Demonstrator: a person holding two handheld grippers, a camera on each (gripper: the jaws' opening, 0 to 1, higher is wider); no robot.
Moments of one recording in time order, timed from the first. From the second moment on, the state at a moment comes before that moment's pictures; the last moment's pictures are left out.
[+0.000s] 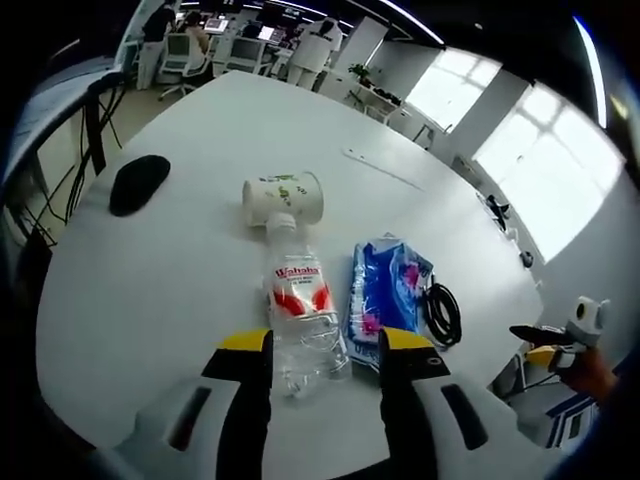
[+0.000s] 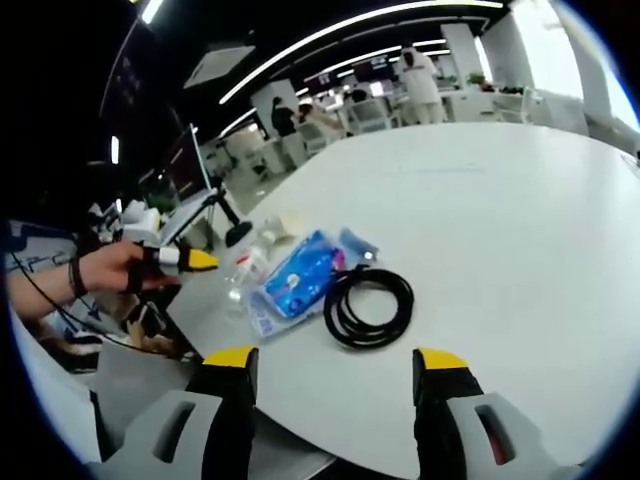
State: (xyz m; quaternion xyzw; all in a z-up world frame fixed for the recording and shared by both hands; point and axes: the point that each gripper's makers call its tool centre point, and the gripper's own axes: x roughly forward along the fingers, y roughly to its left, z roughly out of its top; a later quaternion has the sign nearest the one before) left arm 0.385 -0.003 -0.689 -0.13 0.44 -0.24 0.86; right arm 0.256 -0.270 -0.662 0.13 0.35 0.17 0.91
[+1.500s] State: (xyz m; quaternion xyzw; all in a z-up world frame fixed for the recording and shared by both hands) left arm 0.430 -0.014 -0.737 -0.10 0.52 -0.17 0.83; right arm 0.261 -0.263 -0.669 0.12 0.38 0.19 0.90
